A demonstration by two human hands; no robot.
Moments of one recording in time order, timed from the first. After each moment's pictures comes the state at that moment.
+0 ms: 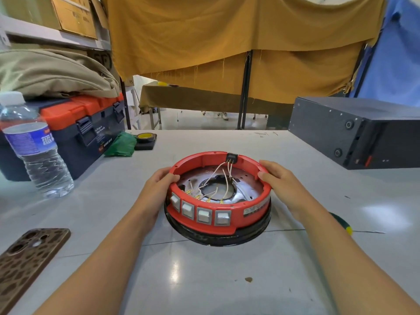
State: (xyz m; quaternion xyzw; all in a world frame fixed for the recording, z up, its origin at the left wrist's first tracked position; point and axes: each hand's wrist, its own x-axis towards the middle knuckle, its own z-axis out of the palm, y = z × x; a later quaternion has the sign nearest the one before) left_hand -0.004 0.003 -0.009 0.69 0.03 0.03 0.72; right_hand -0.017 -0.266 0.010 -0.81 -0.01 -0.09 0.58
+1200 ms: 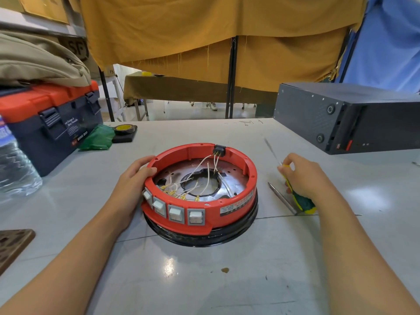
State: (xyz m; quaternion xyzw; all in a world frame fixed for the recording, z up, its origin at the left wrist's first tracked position) left_hand -0.006 -0.001 -0.013 0.69 -0.02 0.06 0.72; right_hand -0.031 -0.329 0.018 -0.94 0.15 -0.11 0.29
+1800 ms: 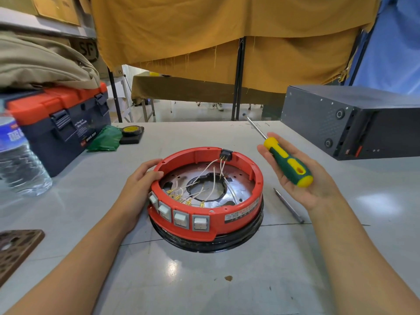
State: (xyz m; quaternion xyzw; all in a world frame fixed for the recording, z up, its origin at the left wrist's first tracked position) left_hand -0.008 -0.003 -0.008 0.69 -0.02 0.05 0.72; right_hand -0.035 -0.305 0.034 -0.38 -0.09 0.03 0.92
